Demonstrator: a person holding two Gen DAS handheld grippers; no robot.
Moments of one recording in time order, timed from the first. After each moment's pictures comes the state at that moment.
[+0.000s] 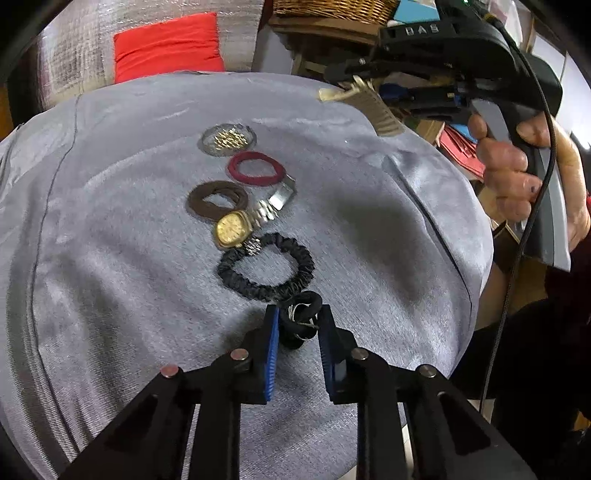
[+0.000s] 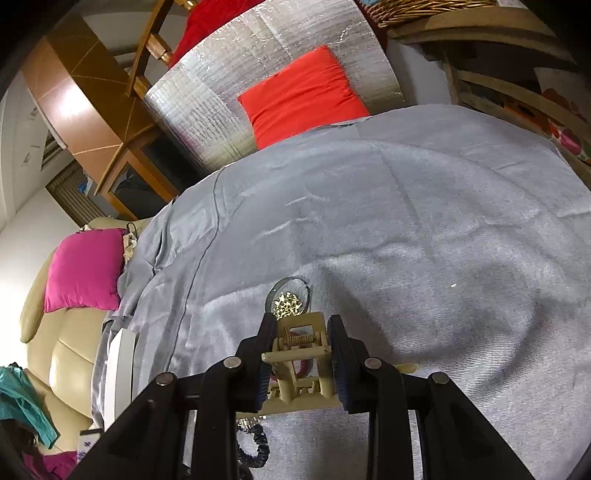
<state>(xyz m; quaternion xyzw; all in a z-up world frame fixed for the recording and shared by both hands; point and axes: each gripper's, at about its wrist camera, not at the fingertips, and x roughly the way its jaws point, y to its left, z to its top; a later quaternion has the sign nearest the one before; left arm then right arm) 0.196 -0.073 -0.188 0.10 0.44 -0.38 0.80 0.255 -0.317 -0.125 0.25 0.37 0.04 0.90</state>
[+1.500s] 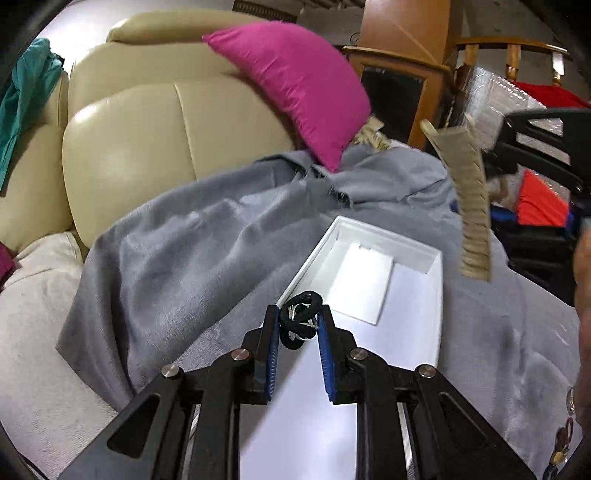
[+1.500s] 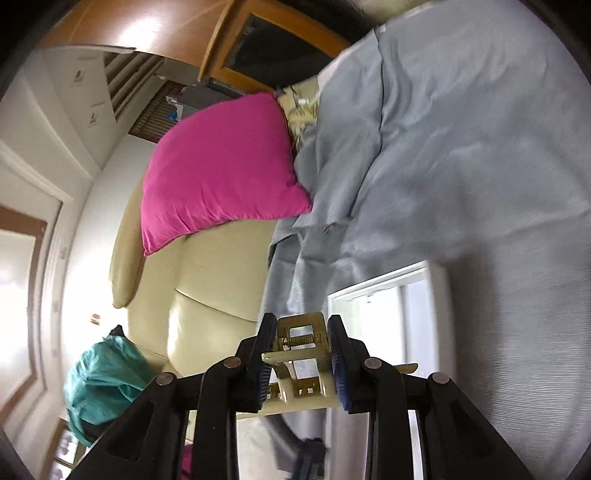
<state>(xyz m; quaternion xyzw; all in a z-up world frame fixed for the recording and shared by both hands) 0.232 0.301 -0.159 -0.17 0.32 0.23 0.90 0.432 0.169 -0.127 0.34 0.49 0.31 0.74</state>
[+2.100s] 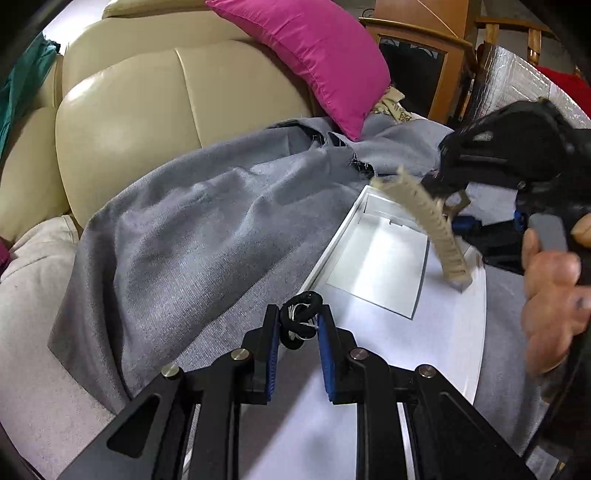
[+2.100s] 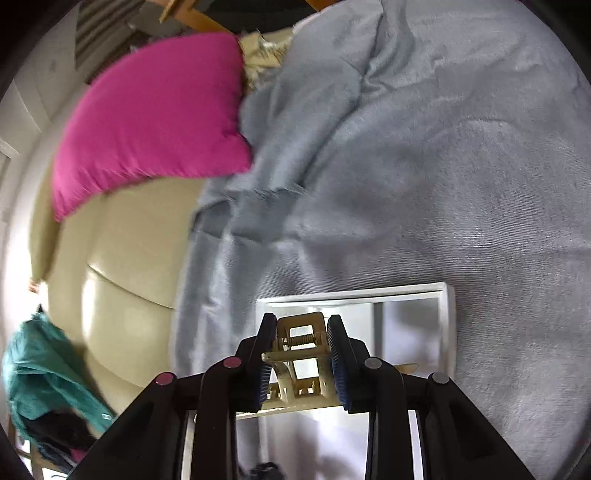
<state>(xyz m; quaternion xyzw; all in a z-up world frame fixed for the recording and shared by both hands) 0.254 0.319 -0.185 -0.18 0.37 0.24 0.88 0.479 0.227 -0.182 0.20 0.57 0.24 0.76</state>
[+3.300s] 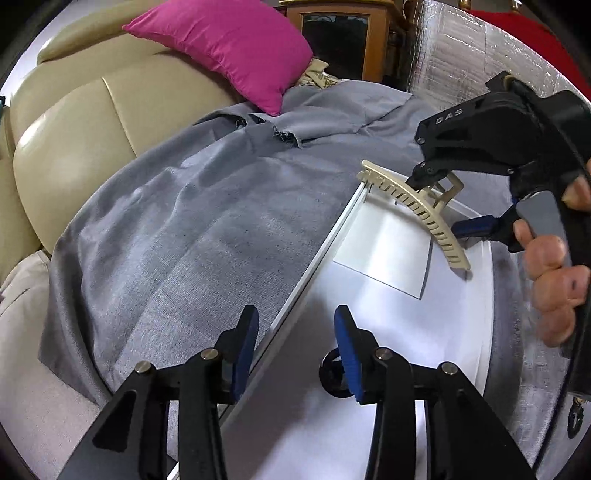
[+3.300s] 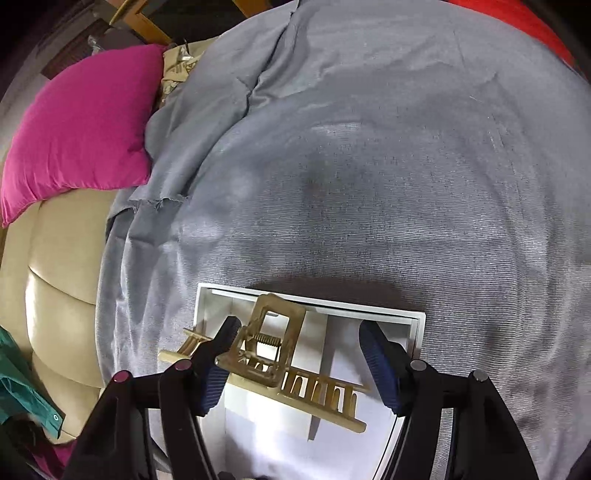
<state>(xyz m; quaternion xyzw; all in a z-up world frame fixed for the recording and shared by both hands) 0.257 0.257 -0.184 -0.10 0.41 0.15 0.89 0.471 0.142 -0.182 0.14 0.59 0.14 0.78</state>
